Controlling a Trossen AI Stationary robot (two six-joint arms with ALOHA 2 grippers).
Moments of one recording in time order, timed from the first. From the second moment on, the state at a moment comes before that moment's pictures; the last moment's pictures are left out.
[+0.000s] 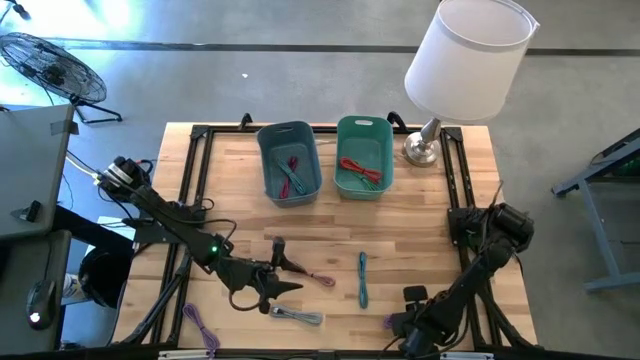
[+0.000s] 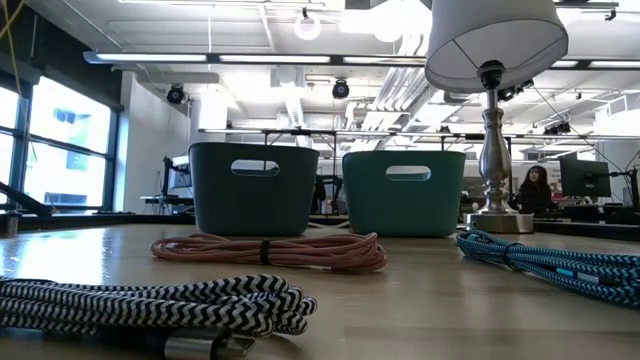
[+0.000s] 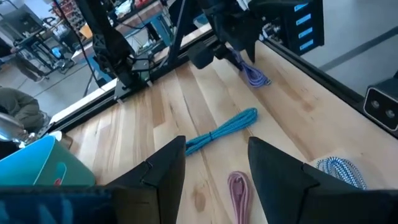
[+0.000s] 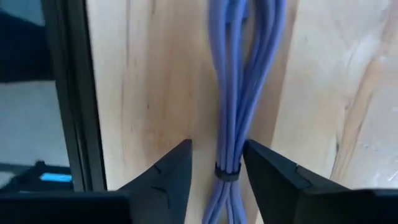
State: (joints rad) left arm -0.65 1.46 0.82 0.31 -0.53 0.26; right arm 0.92 1.97 1.21 -0.74 -0.02 0.88
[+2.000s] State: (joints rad) left arm -0.81 1.22 0.82 0.09 -1.51 0.82; right arm 0.00 1.75 1.78 -1.24 0.84 0.45
